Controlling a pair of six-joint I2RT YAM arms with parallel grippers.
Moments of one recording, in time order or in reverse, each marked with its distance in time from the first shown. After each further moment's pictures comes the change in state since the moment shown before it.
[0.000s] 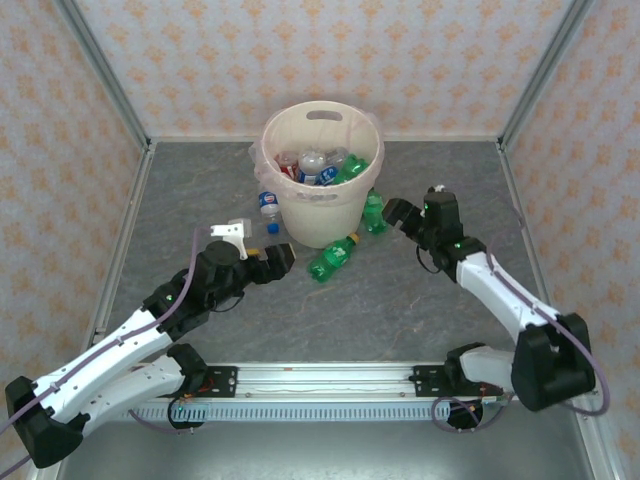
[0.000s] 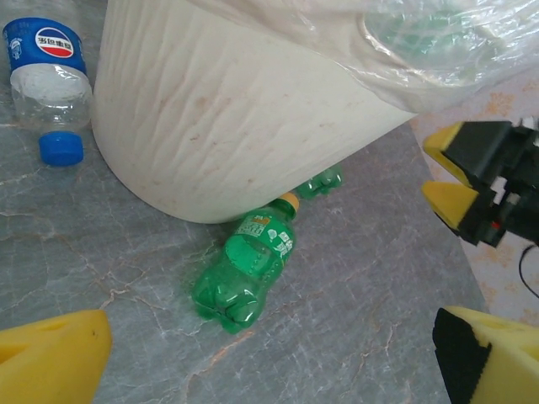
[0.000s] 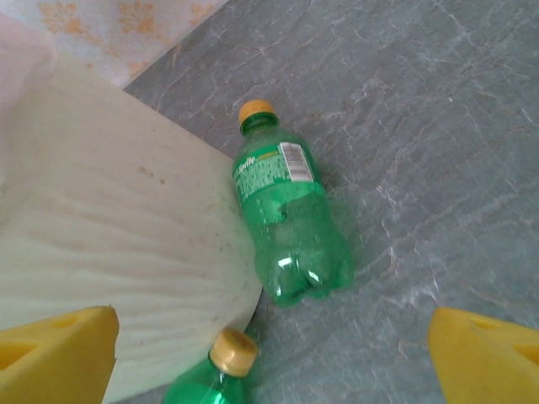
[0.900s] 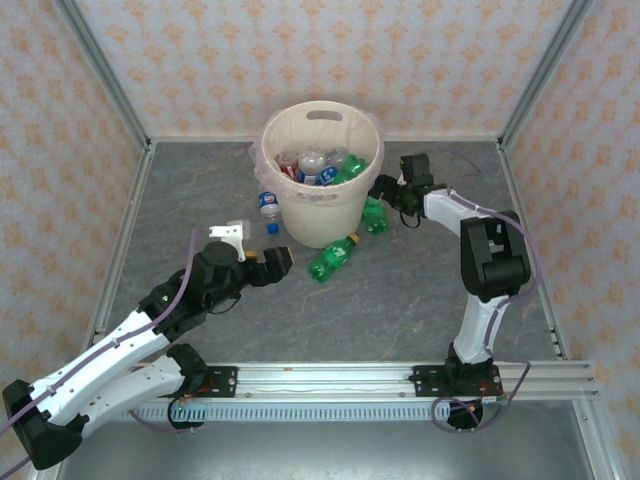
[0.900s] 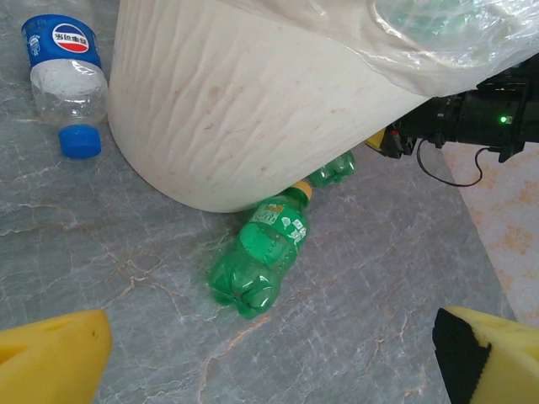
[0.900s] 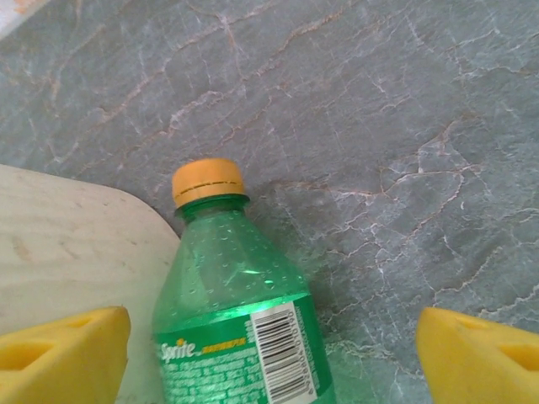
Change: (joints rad) left arm 0.000 -0.017 0.025 -0.081 -0.004 0.027; right arm -0.044 0.622 0.462 -0.059 -0.095 -0.156
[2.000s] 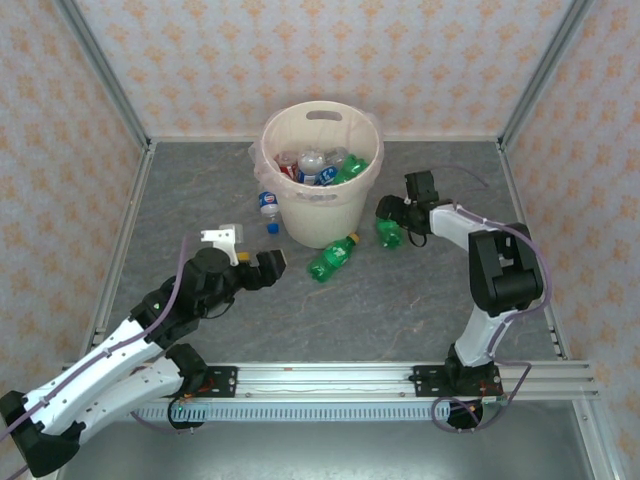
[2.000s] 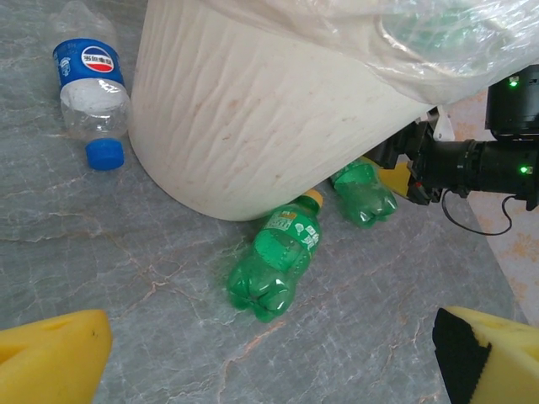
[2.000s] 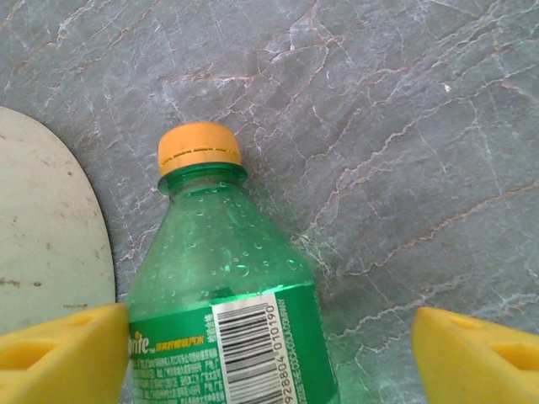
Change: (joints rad) left arm 0.000 -0.083 -0.037 -0.022 -0.042 0.027; right arm 0.001 -0.155 -0.218 -0.024 0.115 -0.028
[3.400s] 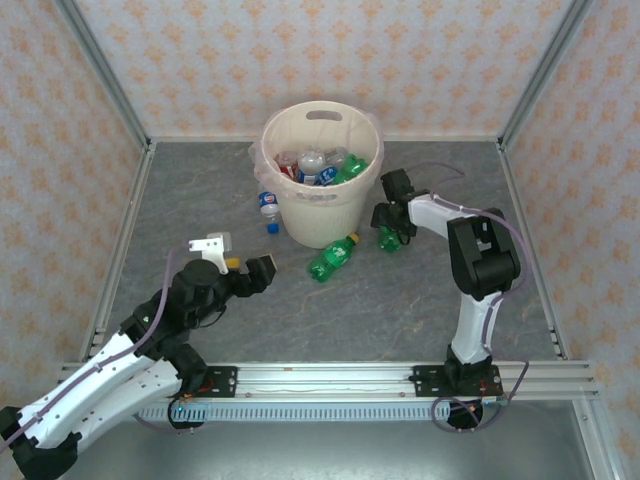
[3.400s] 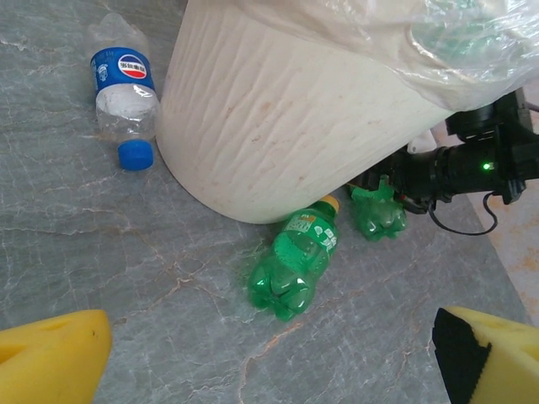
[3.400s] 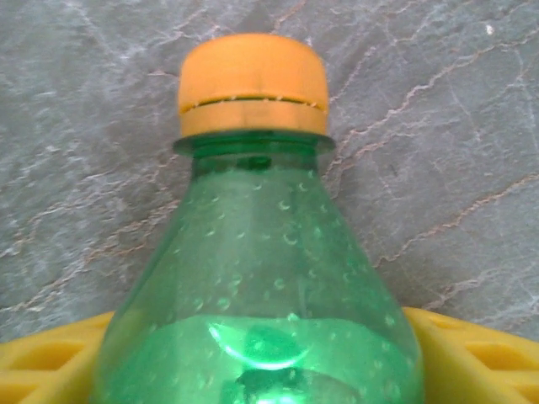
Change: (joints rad) left arm 0.000 -0.114 -0.054 -0.038 -0.045 -0.008; right arm 0.093 0.173 0.187 -0.222 0.187 -0.033
